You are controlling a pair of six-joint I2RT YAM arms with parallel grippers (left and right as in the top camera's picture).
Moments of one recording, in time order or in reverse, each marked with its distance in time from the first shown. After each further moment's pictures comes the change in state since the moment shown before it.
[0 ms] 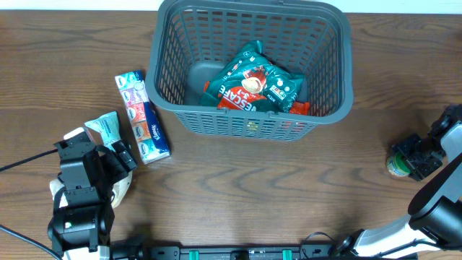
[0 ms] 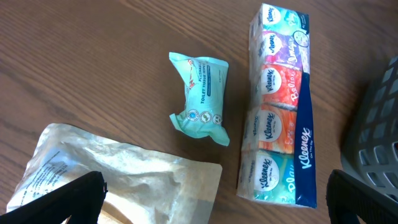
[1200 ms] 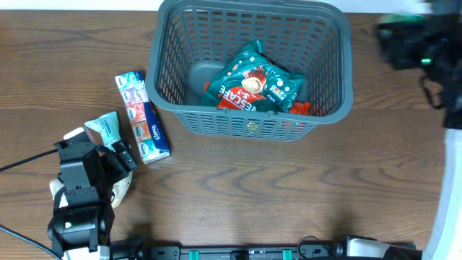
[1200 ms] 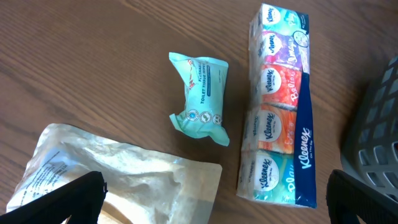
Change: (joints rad) left arm 0.000 0.000 0.000 0.000 0.000 0.000; right arm 0.578 -0.373 0.794 -0.187 -0.230 -0.512
